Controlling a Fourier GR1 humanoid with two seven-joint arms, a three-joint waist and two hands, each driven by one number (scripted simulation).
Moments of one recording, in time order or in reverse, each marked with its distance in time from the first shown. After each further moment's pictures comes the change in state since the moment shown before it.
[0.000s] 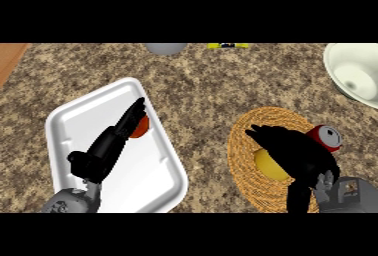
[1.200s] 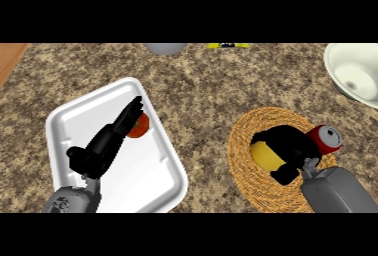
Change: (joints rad) left arm 0.001 -0.072 0.106 0.038 -0.072 -0.103 -0.012; right arm 0.038 0.116 -0.100 0.327 0.349 -0.127 -0.415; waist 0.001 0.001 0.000
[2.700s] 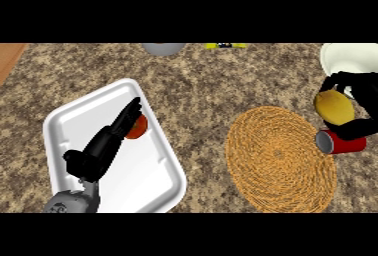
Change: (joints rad) left arm 0.028 -0.038 0.031 -0.051 -0.044 -0.032 0.035; right arm -0.081 -0.136 -0.454 0.033 -0.002 -0.365 -0.400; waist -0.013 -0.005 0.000
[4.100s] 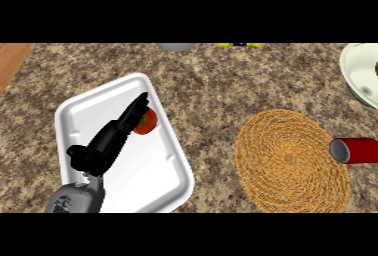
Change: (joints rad) left arm -0.050 -0.021 0.002 0.011 0.003 -0.044 0.001; right arm -0.437 -0.209 -0.227 0.935 0.086 -0.239 -0.195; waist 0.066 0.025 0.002
